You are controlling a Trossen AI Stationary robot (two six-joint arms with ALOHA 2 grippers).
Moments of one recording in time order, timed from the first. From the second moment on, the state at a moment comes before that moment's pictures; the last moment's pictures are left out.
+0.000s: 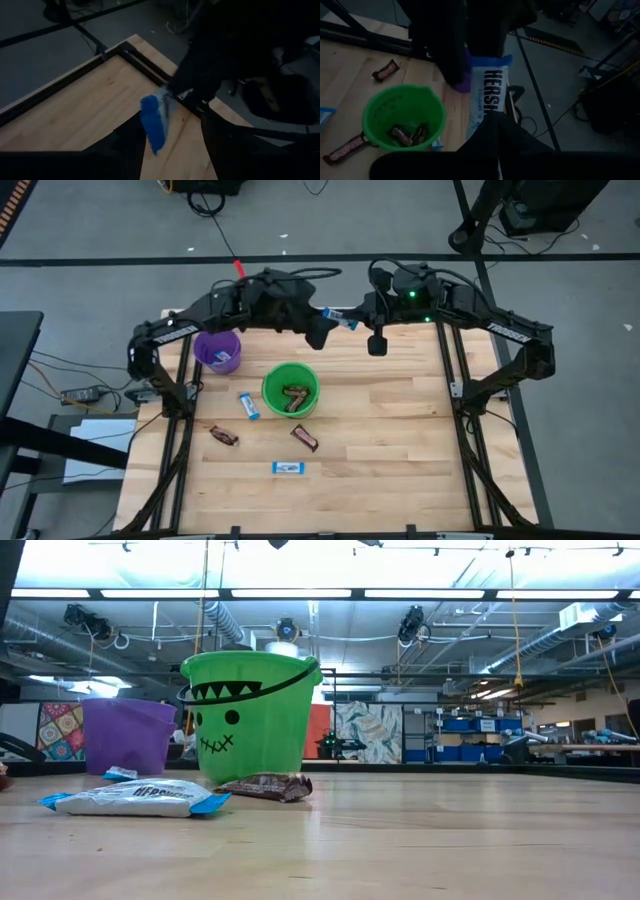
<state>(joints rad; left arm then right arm) 0.19 1.66 2.01 -0.79 -0.09 -0.55 -0.26 1.43 1.72 -0.75 -0.02 -0.37</state>
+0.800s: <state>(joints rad) 0.20 1.68 2.01 -0.78 0.00 -0.54 -0.28 1.43 1.71 -0.92 -0.10 -0.37</state>
